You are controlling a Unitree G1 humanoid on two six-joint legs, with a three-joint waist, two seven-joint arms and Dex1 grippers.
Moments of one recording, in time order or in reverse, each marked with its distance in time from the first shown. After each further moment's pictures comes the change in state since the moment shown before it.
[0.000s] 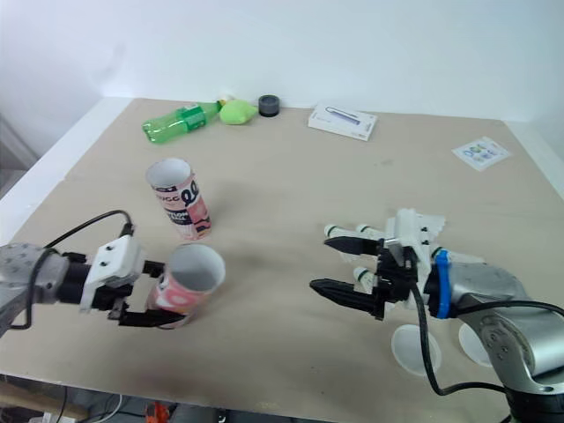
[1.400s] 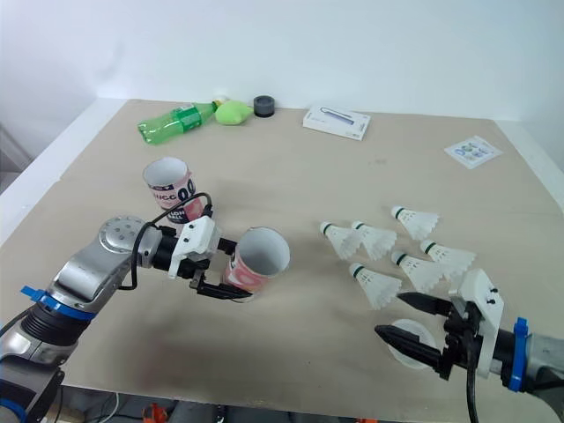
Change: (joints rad) left arm -0.358 -0.382 -0.283 0.297 0.190 -0.136 -0.096; right arm 0.542 0.011 -0.329 -0.022 -0.094 0.010 0.022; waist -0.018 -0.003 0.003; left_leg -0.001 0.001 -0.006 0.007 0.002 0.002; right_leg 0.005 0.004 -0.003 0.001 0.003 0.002
